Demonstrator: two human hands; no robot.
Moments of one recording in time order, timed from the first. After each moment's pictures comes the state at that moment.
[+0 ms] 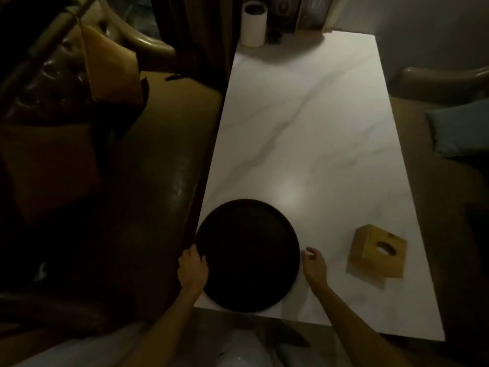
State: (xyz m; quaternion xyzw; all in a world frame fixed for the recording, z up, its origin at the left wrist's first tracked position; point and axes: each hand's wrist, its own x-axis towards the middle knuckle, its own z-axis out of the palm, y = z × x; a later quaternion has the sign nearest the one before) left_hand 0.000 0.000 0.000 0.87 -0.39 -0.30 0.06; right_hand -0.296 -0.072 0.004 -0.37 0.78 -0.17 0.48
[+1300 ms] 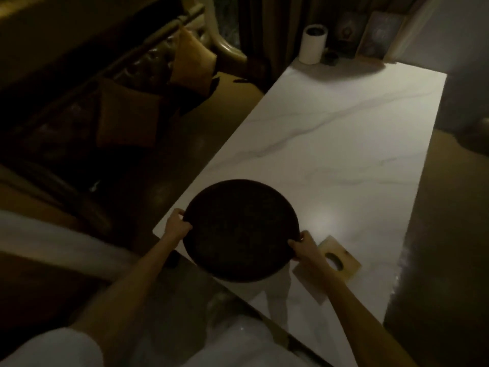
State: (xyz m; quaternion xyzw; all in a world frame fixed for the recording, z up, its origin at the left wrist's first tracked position) left_hand -0.177 0.023 0.093 0.89 -0.10 -0.33 0.30; right_hand -0.477 -0.157 0.050 -0.62 0.56 0.03 0.55
